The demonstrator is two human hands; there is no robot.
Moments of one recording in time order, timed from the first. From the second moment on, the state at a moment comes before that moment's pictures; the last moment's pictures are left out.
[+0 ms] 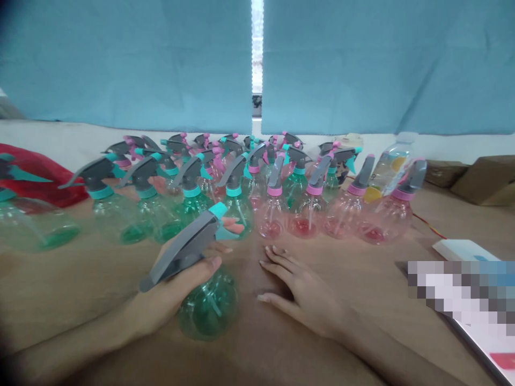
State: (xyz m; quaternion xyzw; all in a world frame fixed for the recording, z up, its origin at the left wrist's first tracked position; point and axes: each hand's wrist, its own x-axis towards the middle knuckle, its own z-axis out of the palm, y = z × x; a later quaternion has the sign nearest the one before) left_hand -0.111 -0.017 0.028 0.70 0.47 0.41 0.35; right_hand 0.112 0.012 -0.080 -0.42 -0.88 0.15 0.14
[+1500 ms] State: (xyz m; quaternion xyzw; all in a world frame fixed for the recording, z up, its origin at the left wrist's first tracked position) left_hand -0.113 -0.018 0.026 0.73 0.47 0.40 0.30; right_hand 0.111 0.011 -0.076 -0.42 -0.88 0.15 0.15
